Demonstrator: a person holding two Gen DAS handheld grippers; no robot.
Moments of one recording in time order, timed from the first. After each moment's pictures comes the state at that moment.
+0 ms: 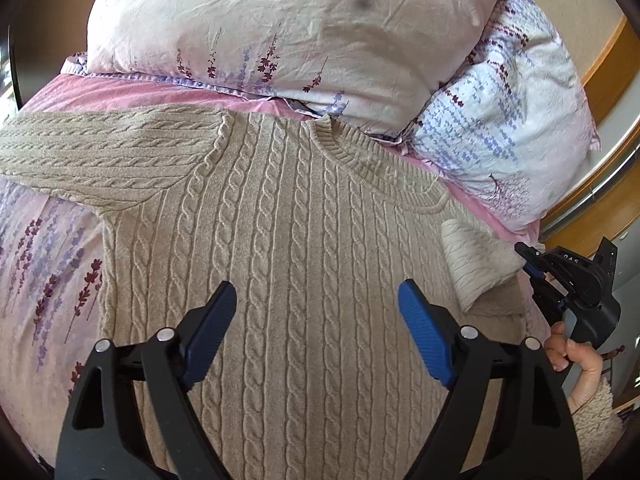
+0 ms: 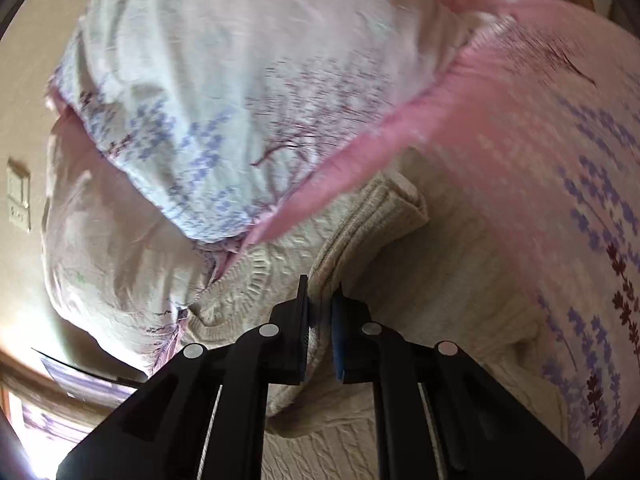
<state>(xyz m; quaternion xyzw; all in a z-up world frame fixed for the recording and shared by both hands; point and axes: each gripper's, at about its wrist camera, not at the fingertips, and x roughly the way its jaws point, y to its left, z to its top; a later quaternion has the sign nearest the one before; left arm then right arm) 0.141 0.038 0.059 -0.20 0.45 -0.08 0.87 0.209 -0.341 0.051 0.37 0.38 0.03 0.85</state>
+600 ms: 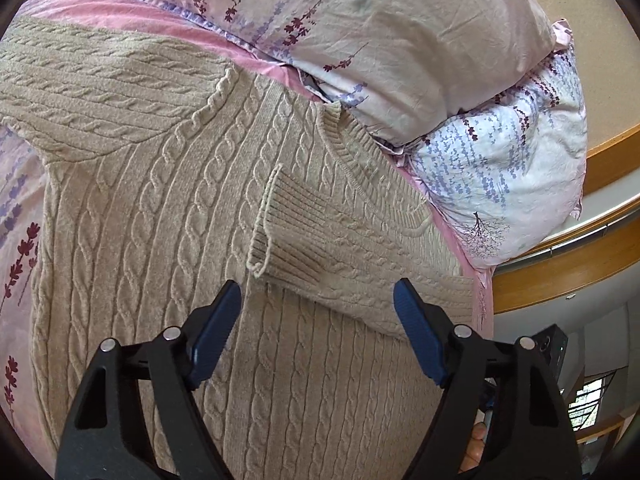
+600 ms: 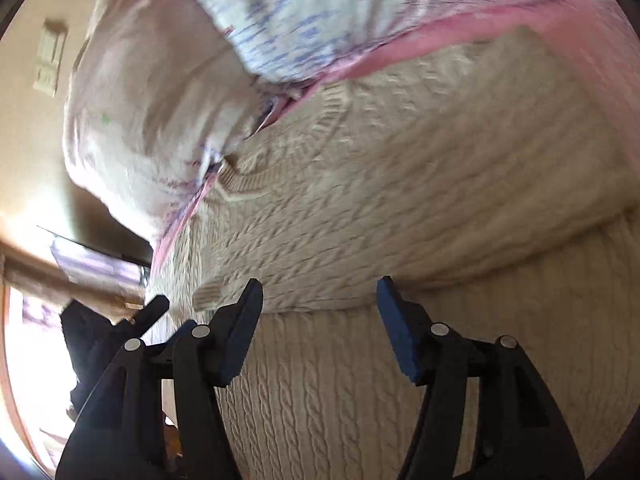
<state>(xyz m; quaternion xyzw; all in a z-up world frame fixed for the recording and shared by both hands) 0.178 0.054 0.026 -0.33 0.48 -0.11 0.80 0.166 -0.319 0.014 0.38 0.50 0.10 0.77</state>
